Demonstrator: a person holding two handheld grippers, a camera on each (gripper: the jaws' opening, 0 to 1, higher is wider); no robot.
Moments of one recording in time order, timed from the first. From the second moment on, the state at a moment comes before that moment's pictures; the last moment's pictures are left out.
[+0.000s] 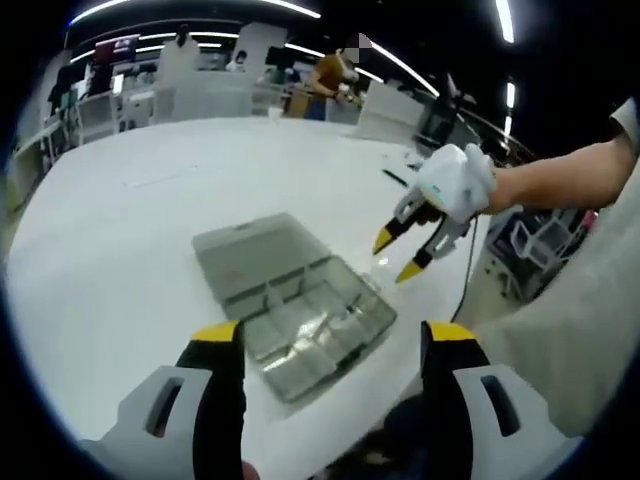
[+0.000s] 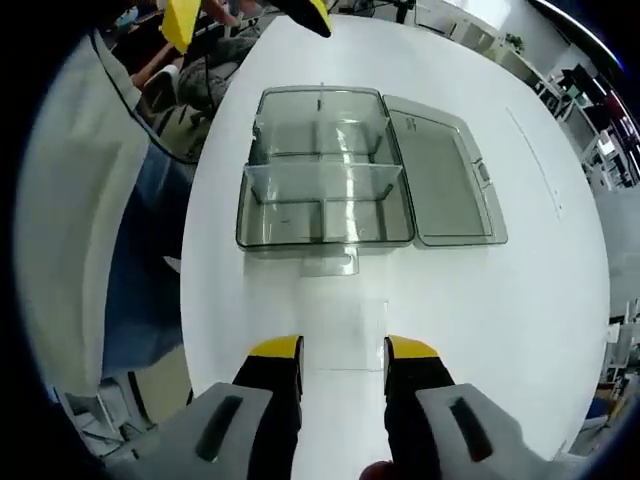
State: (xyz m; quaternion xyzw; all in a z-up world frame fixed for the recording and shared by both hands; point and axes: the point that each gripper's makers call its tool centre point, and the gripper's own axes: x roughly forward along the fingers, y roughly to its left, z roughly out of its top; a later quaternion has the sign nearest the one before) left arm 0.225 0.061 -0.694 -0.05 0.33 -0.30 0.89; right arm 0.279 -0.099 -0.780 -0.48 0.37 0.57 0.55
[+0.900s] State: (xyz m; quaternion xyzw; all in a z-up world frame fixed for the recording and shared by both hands) left arm 0.231 0.051 -0.693 -0.06 0.34 -0.32 0.88; right arm 0.271 -0.085 -0.737 -0.48 0.32 0.56 0.59
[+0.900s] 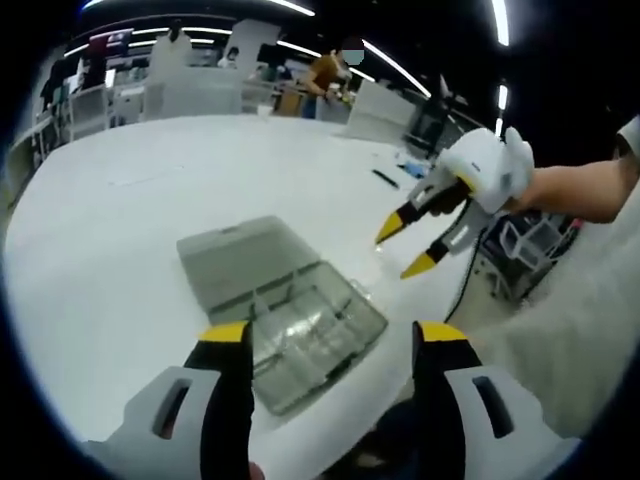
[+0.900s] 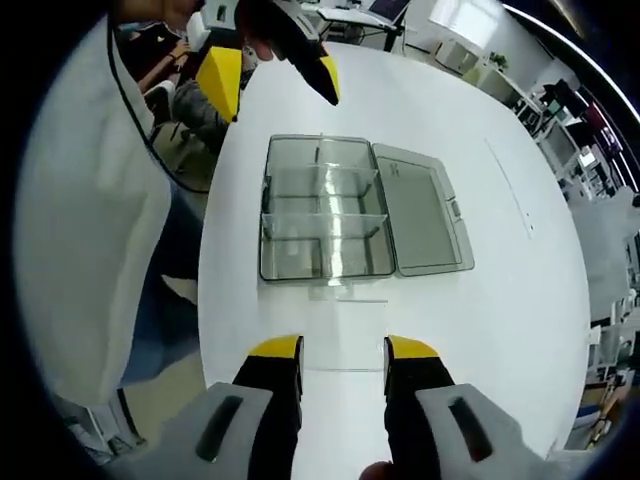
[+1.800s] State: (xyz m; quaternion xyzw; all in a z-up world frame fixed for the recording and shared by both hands) left arm 0.240 0.041 -0.685 -0.09 0.33 -0.33 0.88; right arm 0.263 -0.055 -0.711 -0.47 0.27 0.58 0.61
